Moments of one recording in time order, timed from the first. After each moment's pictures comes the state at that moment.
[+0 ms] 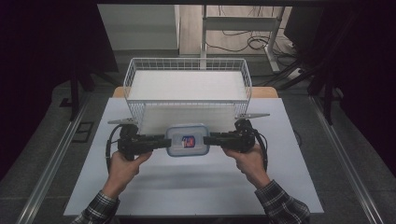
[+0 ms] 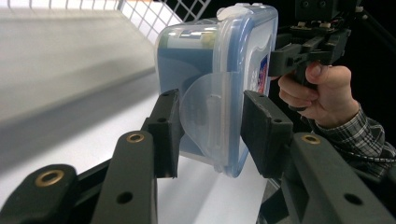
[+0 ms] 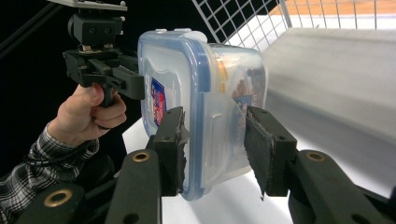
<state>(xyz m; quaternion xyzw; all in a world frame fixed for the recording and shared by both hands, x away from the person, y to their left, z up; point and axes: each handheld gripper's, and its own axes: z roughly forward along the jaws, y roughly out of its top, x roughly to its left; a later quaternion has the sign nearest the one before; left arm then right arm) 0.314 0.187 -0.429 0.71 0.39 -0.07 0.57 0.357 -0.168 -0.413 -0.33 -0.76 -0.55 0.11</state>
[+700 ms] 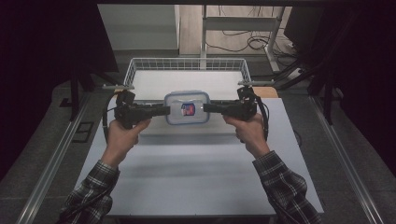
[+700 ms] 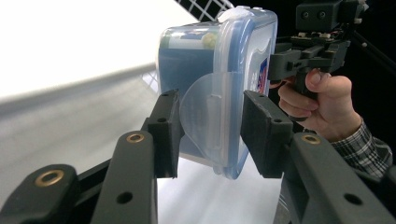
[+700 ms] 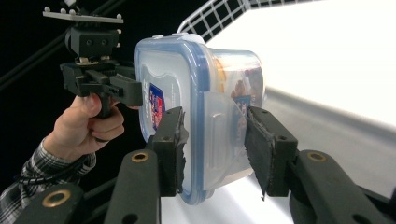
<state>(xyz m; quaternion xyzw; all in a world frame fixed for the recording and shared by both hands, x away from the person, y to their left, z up) 0.364 0.193 -0.356 0.70 0.39 -0.04 0.59 0.408 -0.160 -0.346 -0.32 -0.75 -0.58 0.08</state>
